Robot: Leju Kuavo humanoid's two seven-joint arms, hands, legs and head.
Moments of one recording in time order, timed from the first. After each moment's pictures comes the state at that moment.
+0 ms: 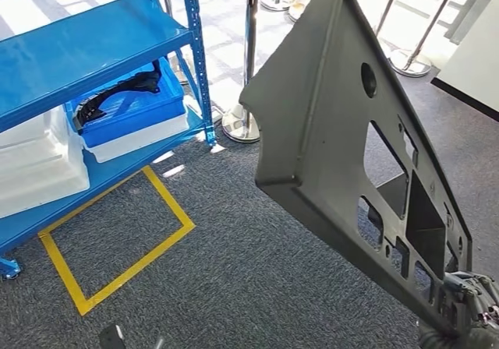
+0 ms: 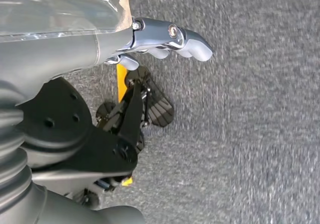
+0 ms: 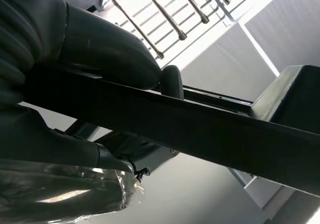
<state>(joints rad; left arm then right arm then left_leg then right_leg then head) -0.13 -0.20 0.81 -0.23 0.04 0.24 -0.39 0.34 -0.02 0.01 -2.03 1.02 -0.70 -0.40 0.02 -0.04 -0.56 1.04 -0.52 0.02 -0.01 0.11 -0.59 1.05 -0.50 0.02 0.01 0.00</state>
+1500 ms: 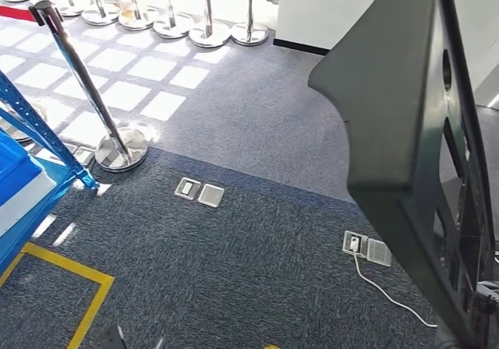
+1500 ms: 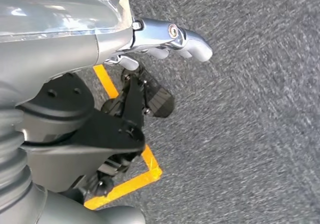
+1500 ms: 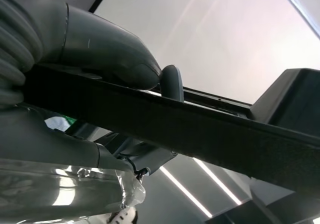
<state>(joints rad) -0.13 -0.21 0.82 -0.23 0.04 0.25 -0.40 0.36 0.02 -0.06 -2.06 0.95 -0.70 -0.46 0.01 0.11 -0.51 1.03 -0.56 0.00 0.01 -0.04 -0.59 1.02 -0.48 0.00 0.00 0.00</state>
